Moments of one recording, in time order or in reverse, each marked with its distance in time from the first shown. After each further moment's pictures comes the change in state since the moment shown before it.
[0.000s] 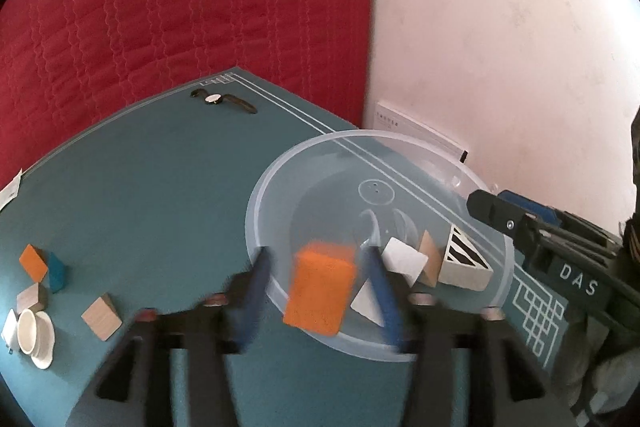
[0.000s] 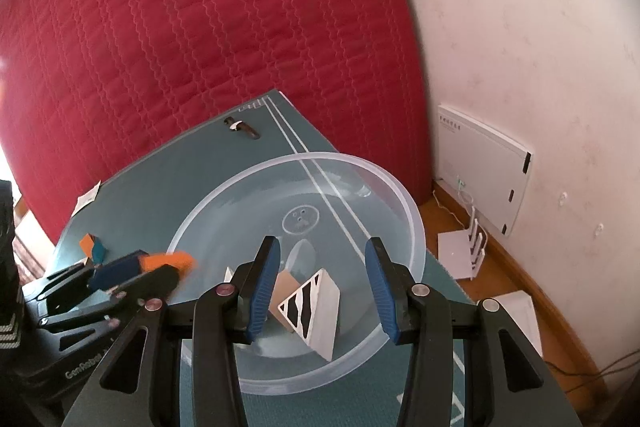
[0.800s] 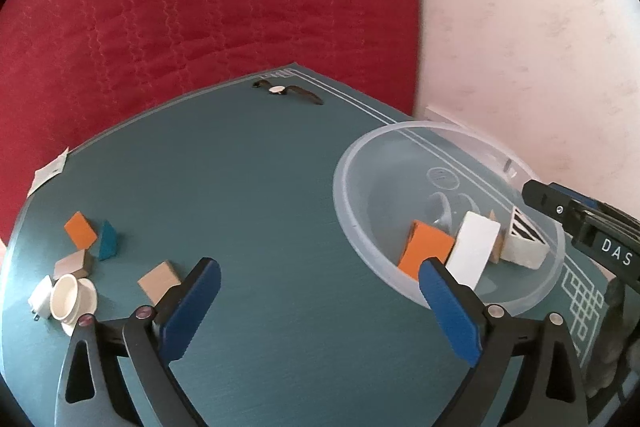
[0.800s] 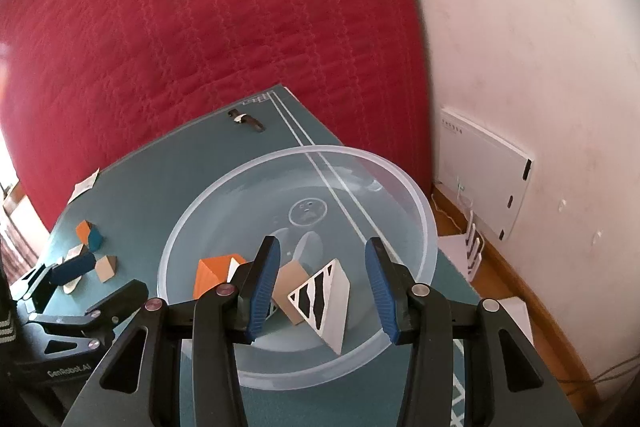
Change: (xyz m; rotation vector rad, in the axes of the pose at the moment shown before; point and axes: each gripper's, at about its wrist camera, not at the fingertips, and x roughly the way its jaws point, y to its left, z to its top) left arm -0.016 0.032 -0.024 -0.047 -0.019 0.161; right arm -0.001 0.009 -0.009 -0.043 -0.003 -0.012
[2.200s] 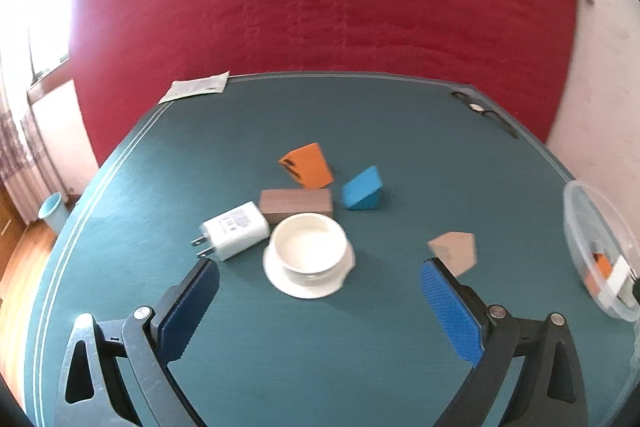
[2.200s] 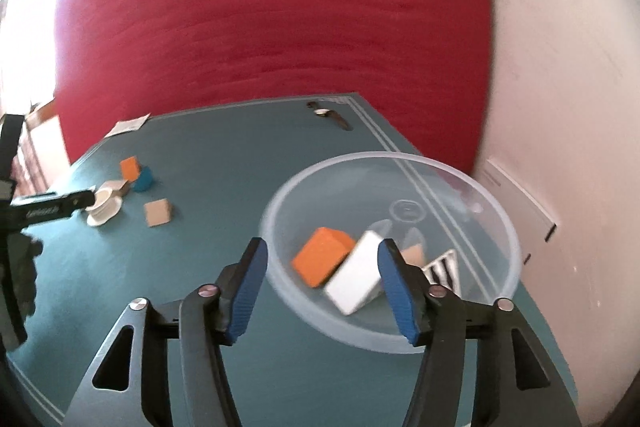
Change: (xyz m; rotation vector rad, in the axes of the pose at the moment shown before) left arm -0.039 0.186 -0.052 -0.346 0.004 0.298; right arm -0.022 0.098 -0.040 -0.303 -0.059 0.075
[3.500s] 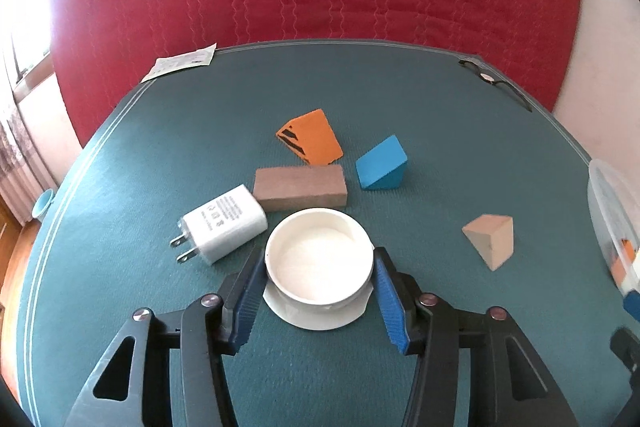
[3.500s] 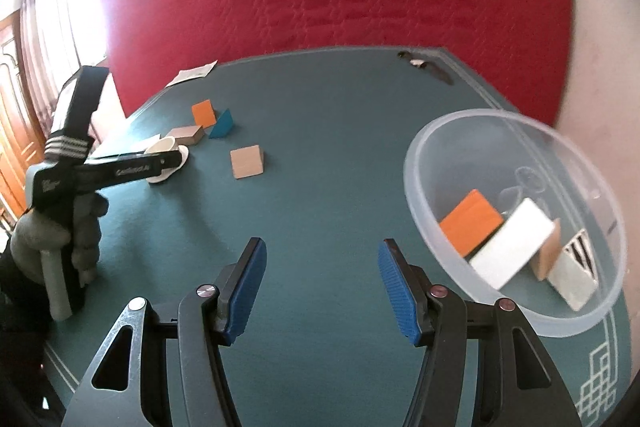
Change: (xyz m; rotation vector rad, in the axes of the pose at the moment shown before) left arm 0.034 0.008 -0.002 0.043 0.095 -0.022; right arm 0.033 0.061 -0.007 -0.044 0.186 0.241
